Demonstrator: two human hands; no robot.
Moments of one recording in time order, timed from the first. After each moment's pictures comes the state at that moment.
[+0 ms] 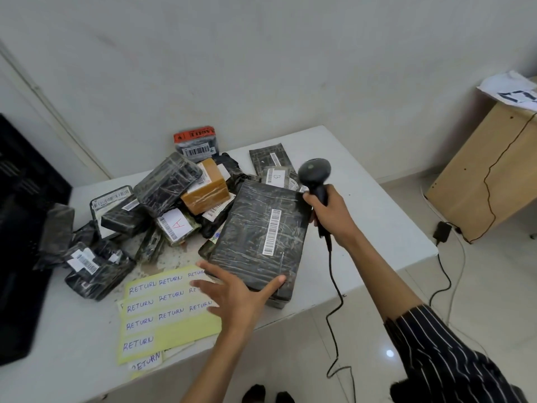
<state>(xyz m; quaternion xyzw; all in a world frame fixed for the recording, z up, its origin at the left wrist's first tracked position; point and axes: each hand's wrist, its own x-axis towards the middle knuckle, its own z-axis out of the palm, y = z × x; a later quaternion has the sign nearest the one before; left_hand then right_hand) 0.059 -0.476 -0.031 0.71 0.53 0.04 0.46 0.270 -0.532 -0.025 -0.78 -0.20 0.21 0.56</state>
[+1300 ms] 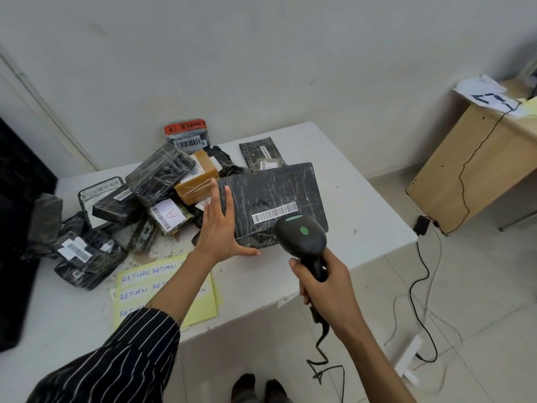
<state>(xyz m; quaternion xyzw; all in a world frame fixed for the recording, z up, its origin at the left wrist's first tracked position) 0.090 -0.380 -0.043 0.97 0.20 0.02 0.13 0.112 -0.613 0.004 -0.75 -0.15 0.23 0.60</state>
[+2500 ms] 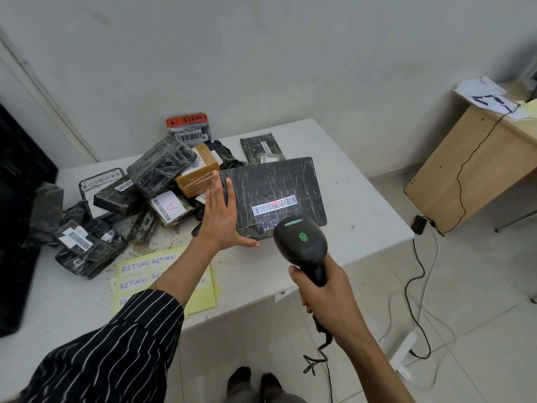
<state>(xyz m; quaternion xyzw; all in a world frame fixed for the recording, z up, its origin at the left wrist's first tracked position) 0.093 -0.385 -0.035 0.97 0.22 -0.01 0.10 0.094 -0.624 0.007 -0.78 -0.17 0.22 0.56</state>
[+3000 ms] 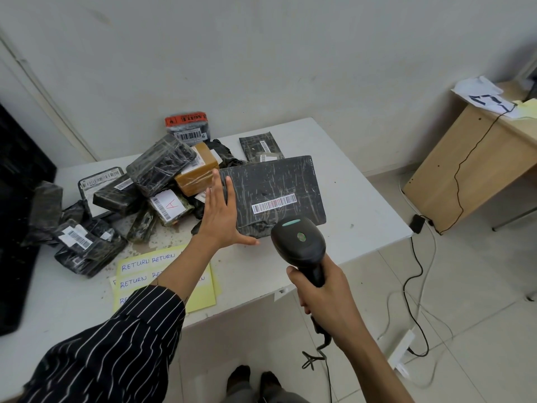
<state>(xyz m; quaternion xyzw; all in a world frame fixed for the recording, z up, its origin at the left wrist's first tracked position) 0.094 -0.386 -0.033 0.97 0.22 -0.02 0.09 0.088 -0.625 0.008 -0.78 -0.17 0.23 0.56</state>
